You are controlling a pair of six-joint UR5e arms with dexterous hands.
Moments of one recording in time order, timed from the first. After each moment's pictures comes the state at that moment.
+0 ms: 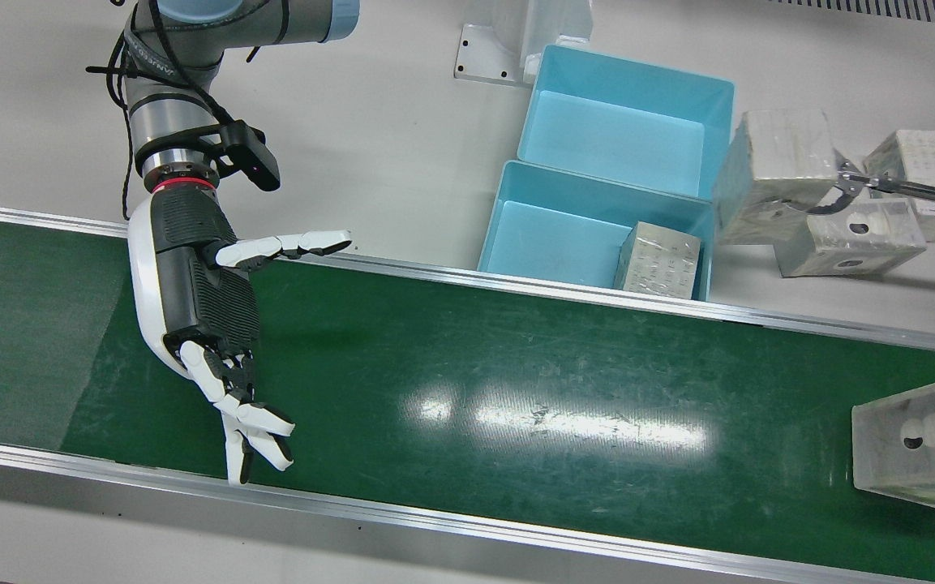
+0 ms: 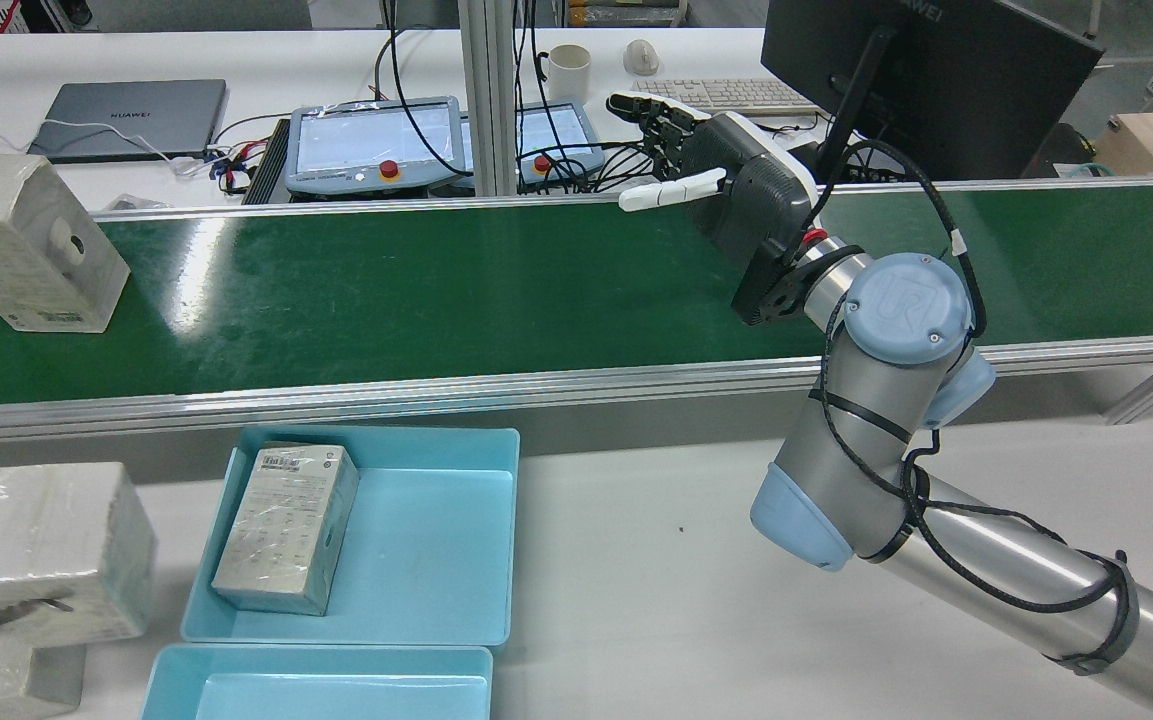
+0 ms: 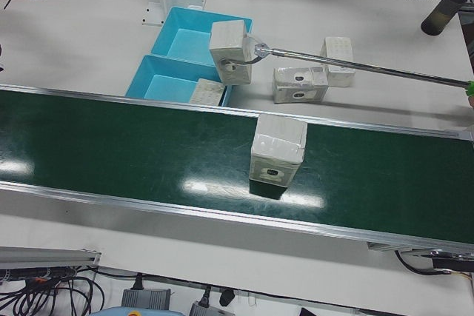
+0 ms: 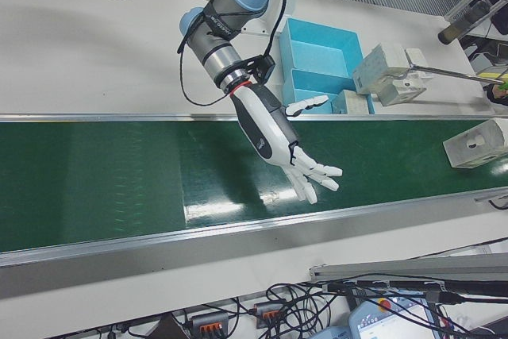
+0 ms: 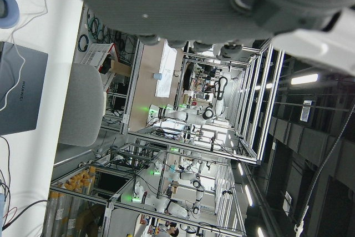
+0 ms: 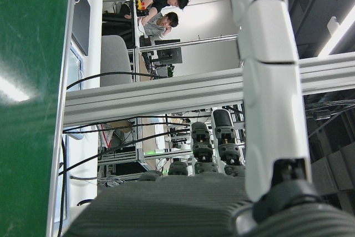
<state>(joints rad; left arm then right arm) -1.86 -1.90 -1.77 0.60 1.96 -0.16 0.83 -0.95 1.74 -3.59 -1.17 -0.02</state>
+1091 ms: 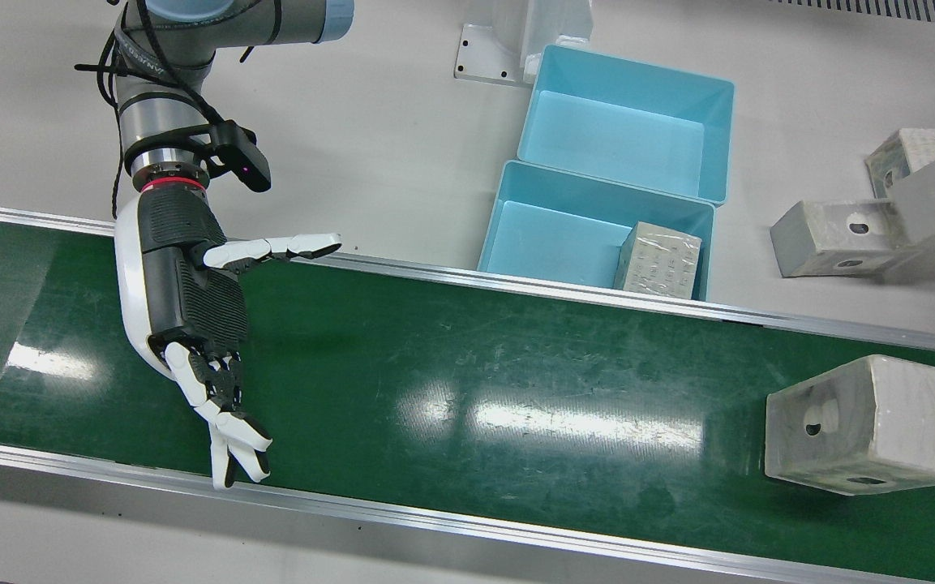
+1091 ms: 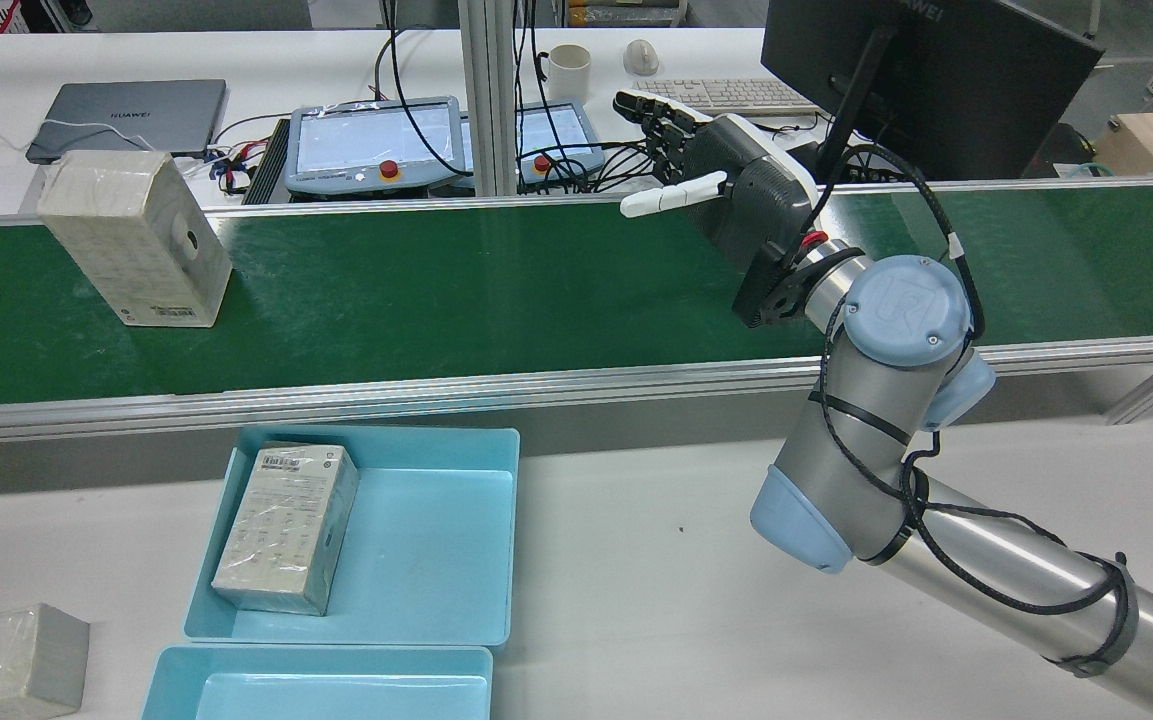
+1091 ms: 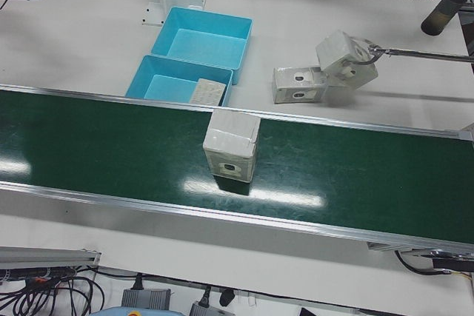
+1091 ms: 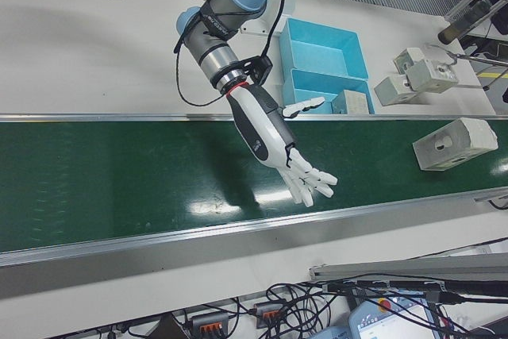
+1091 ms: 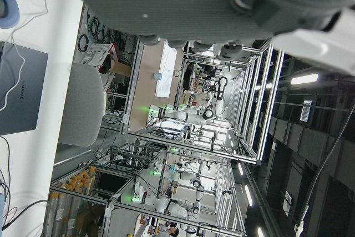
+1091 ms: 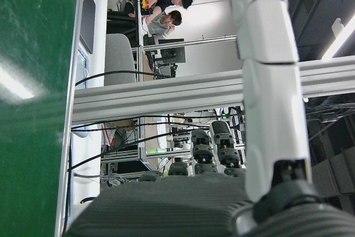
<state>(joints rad) -1.86 -1.90 -1.77 0.60 1.96 -0.16 0.82 -0.95 1.74 -3.59 -1.17 -0.04</state>
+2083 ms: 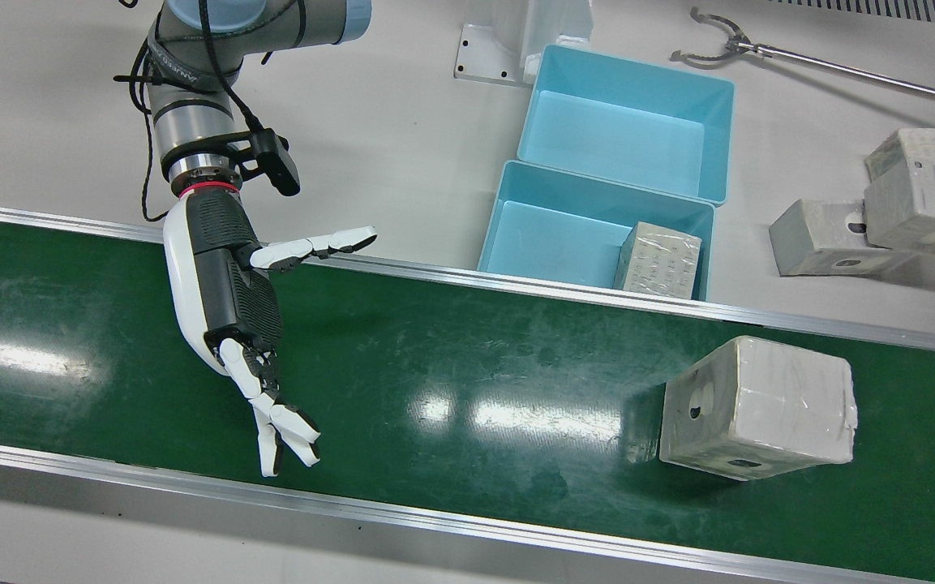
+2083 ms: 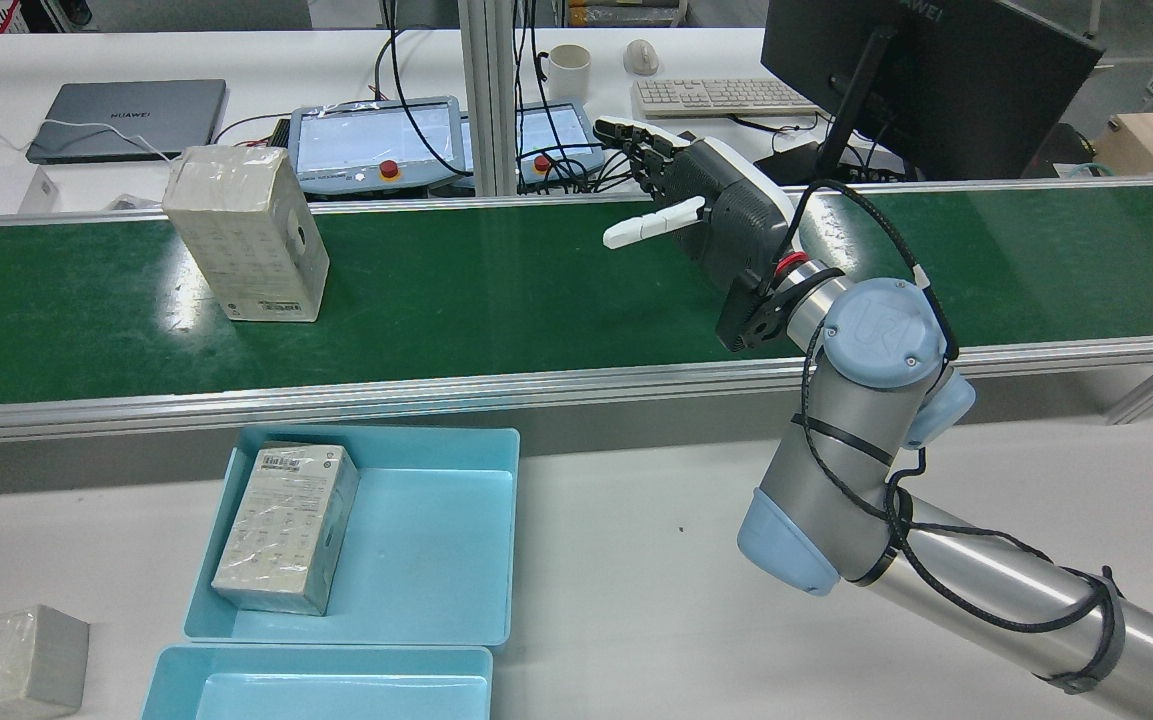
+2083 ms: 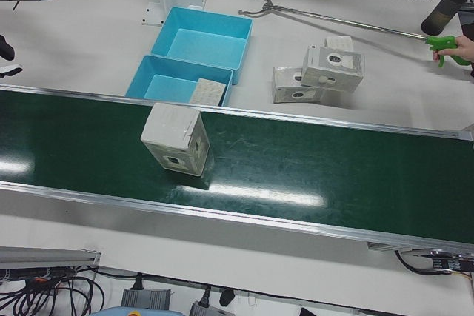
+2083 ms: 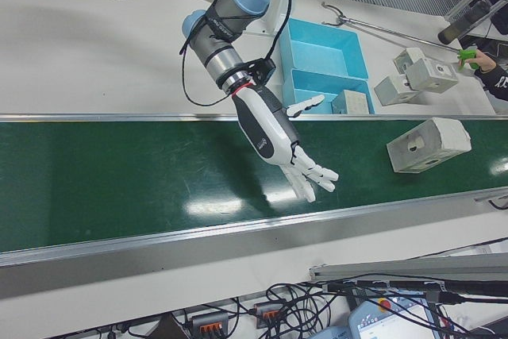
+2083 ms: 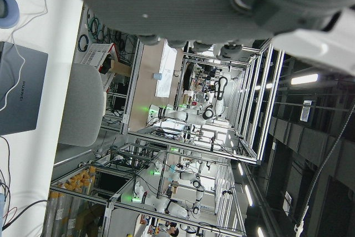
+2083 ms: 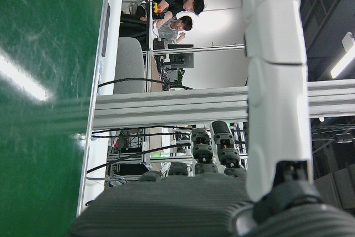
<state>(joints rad) -1.86 -1.90 -1.77 0.60 1.96 -0.16 0.79 -0.95 1.73 -3.59 -1.16 -0.11</state>
